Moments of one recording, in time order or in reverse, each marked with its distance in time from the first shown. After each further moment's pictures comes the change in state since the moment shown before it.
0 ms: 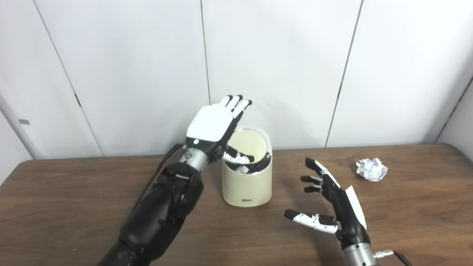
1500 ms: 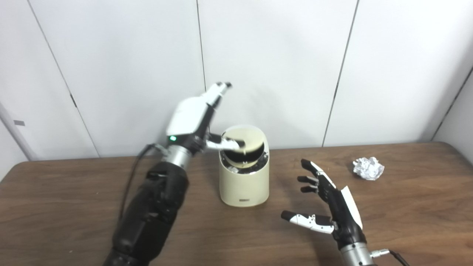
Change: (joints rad) left arm 0.068 -0.071 0.338 0.033 -0.388 -0.118 0.171; right arm -0.005 -0.001 0.007 0.016 0.001 -0.002 0.008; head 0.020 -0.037
